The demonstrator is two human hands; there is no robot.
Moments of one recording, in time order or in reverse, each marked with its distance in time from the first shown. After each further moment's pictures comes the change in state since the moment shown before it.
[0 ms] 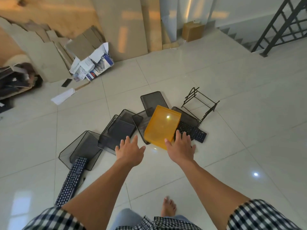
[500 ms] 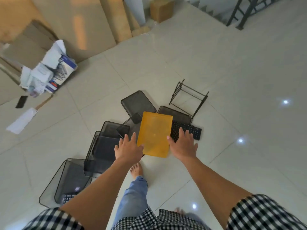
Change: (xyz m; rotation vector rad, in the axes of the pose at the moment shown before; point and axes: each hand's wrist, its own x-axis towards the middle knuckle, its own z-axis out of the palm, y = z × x) left_hand 0.239 0.051 -0.055 0.104 -0.113 0.155; right_hand 0.196 -0.034 -0.010 0.121 -0.013 0.306
